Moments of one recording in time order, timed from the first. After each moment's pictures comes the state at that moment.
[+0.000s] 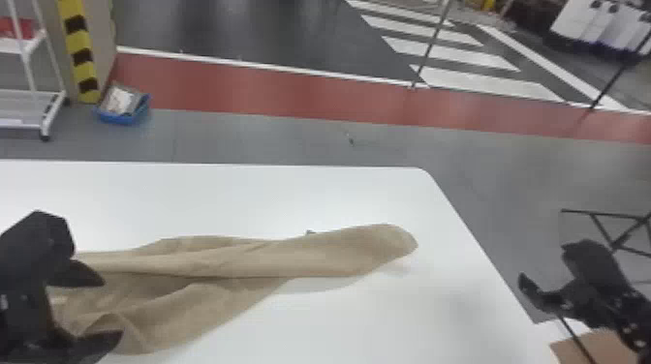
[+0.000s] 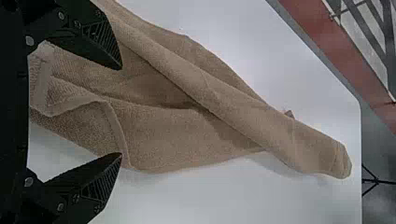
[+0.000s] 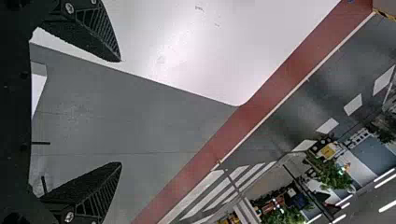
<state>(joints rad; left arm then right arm) 0.09 0.32 -0.17 -2.11 -0.64 0.73 -1.24 0.35 -0.30 -0.72 -1.88 0.55 0.24 0.68</state>
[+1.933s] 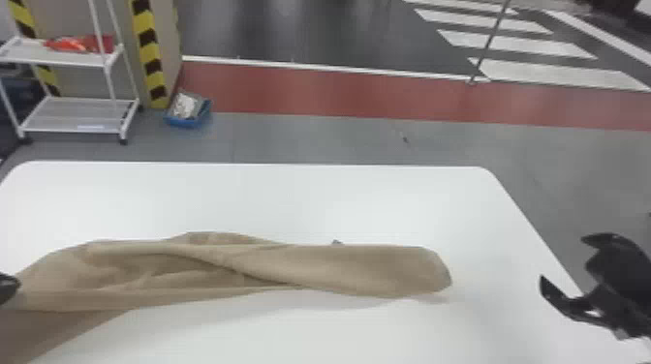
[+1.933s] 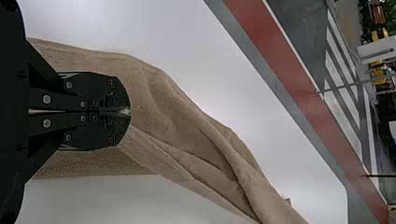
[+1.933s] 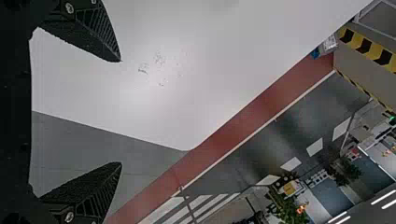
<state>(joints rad) 0.22 0.37 0.45 -1.97 -0.38 0.38 -1.32 0.39 -0.26 -0.57 -2.02 0.63 0.22 0.74</state>
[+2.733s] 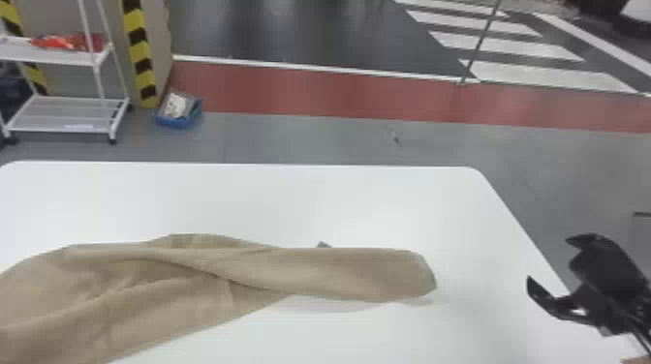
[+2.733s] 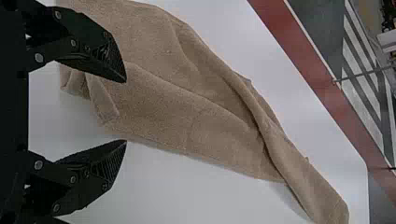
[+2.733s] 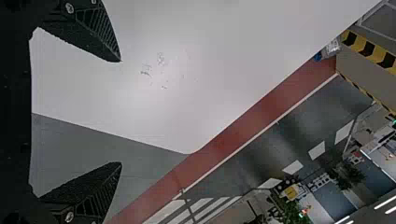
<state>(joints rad) 0.56 0.30 0.57 -2.24 -0.33 0.35 -1.31 0.39 -0.28 -0.56 -1.99 0.63 0.22 0.74</state>
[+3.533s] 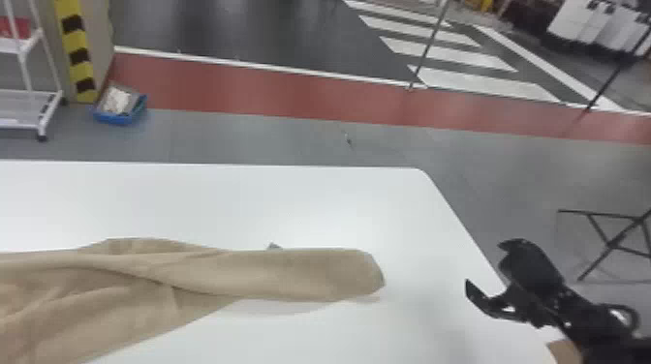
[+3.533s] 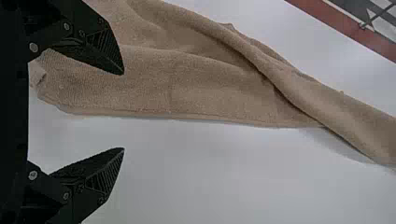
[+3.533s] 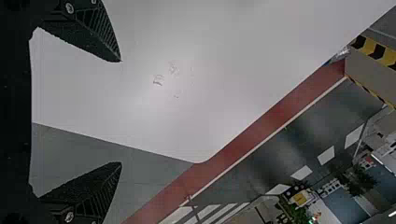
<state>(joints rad) 0.67 0.35 0.25 -2.41 -0.75 0.31 -1.13 0.39 -0.28 -0.55 -1.95 0.63 0.22 0.73</state>
